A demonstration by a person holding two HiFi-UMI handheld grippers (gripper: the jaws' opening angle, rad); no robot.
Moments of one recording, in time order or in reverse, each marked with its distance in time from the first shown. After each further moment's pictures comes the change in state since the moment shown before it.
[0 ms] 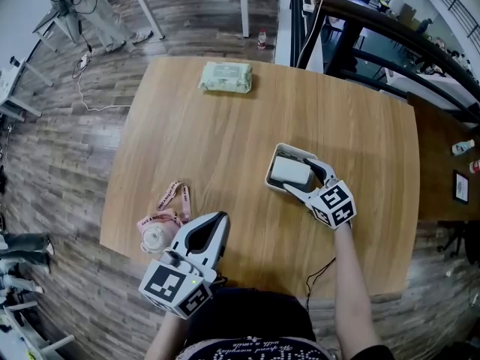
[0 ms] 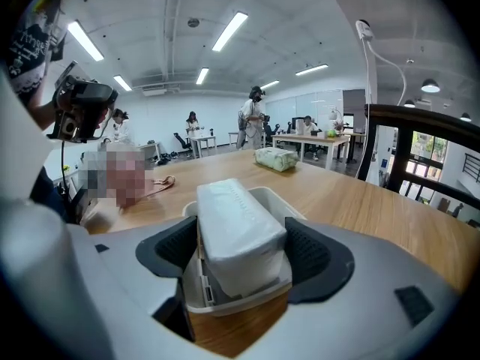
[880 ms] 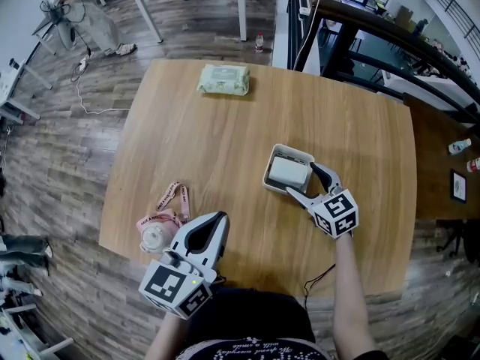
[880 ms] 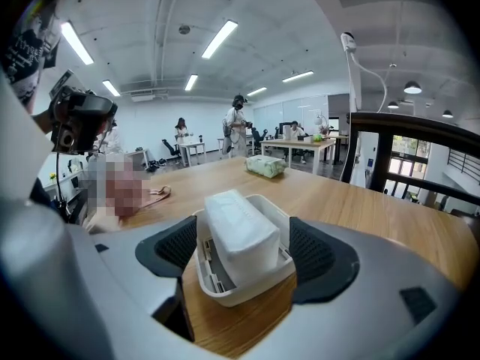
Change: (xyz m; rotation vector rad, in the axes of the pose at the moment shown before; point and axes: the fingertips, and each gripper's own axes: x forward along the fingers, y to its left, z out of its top) left arm -0.004 -0.006 0.004 0.015 -0.019 -0.008; right arm -0.030 0.003 0.010 0.061 -0.046 -0.081
